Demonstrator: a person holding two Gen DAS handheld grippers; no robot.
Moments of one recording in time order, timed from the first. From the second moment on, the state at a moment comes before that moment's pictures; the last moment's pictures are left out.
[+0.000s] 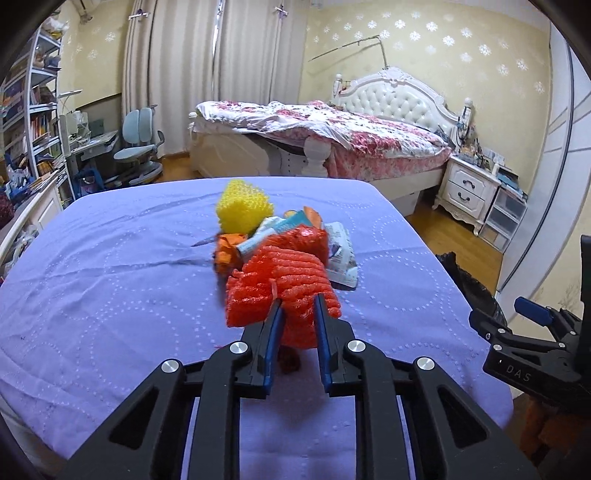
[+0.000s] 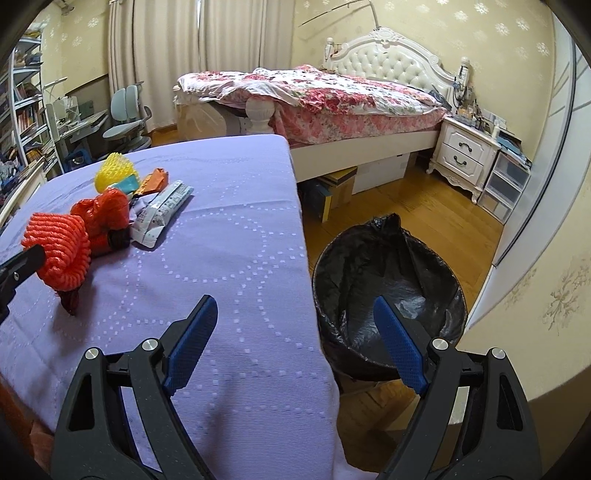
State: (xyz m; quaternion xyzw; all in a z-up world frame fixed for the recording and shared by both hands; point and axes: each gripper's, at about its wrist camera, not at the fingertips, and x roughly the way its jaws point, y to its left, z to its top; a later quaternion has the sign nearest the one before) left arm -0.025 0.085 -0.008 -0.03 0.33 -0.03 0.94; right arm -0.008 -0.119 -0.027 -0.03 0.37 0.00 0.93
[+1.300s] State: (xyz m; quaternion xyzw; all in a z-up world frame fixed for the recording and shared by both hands) left arm -0.050 0.211 -0.032 -0.10 0.33 0.08 0.94; right arm 0.012 0.053 -0.034 -0.08 0.41 0.20 0.89
